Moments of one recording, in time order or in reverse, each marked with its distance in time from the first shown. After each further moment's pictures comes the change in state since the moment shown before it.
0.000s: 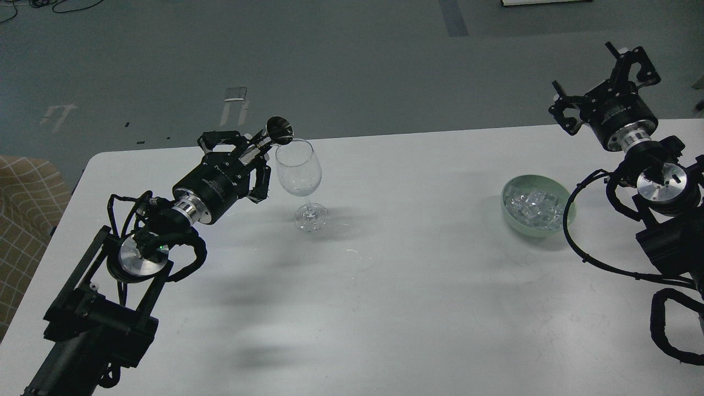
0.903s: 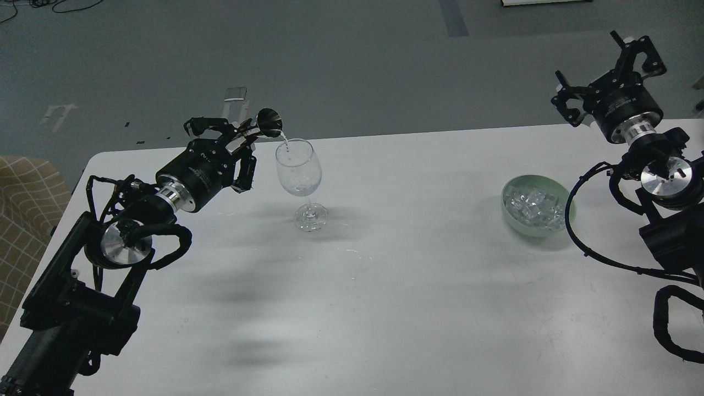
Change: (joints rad) left arm -0.038 0.070 0.001 -0.008 0.059 -0.011 0.021; right arm 0.004 -0.011 0.008 0.032 0.003 0.001 -0.002
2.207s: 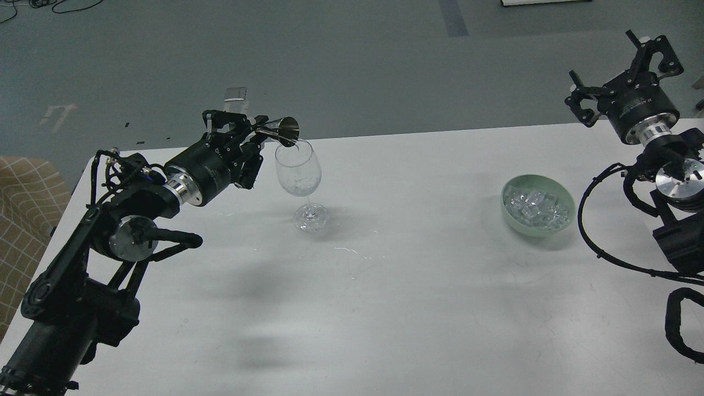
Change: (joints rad) left arm -0.036 0.006 0.024 -0.037 0.315 -0.089 0.035; right arm -0.014 -0.037 0.003 0.001 0.003 0.013 0.000
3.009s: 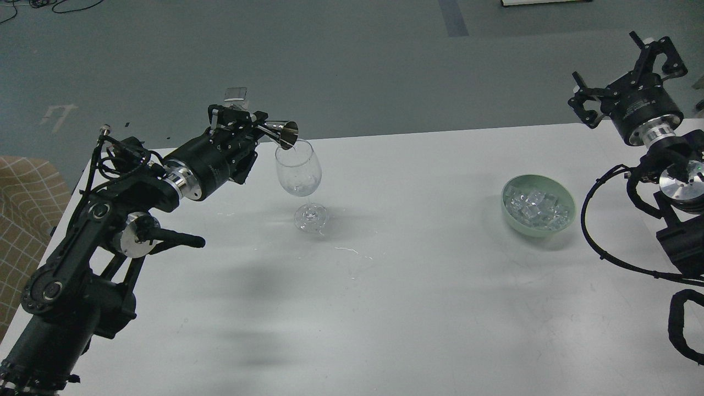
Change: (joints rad) left arm -0.026 0.001 0.000 -0.011 0.201 -0.025 0.001; right arm -0.008 -0.007 0.001 0.013 0.005 0.006 0.000
